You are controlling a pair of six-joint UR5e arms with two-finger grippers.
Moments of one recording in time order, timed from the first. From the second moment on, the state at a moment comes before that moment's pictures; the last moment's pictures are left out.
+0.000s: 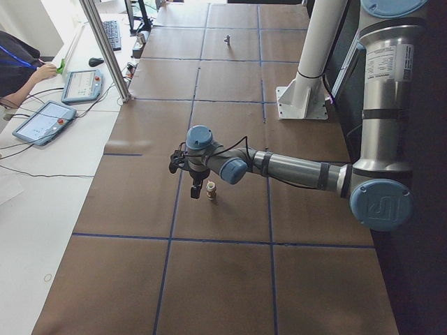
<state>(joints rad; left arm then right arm) -1.14 -1.53 -1.73 -1.99 -2.24 -0.52 1.56 -1.76 1.91 -1.67 2.35 -0.09</state>
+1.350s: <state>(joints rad) -1.04 -1.52 -1.74 -1.99 -2.21 -0.57 1.56 -1.77 1.91 -1.67 2.35 -0.09</state>
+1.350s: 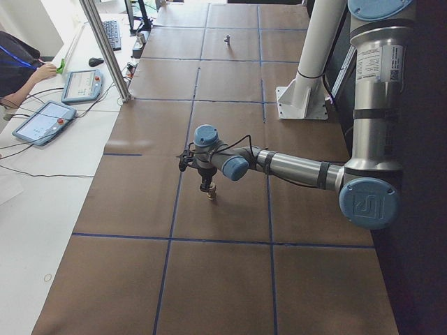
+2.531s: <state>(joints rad) -0.95 -1.78 -1.98 -1.51 -2.21 -0.72 1.56 -1.77 1.91 -1.67 2.36 -0.09</state>
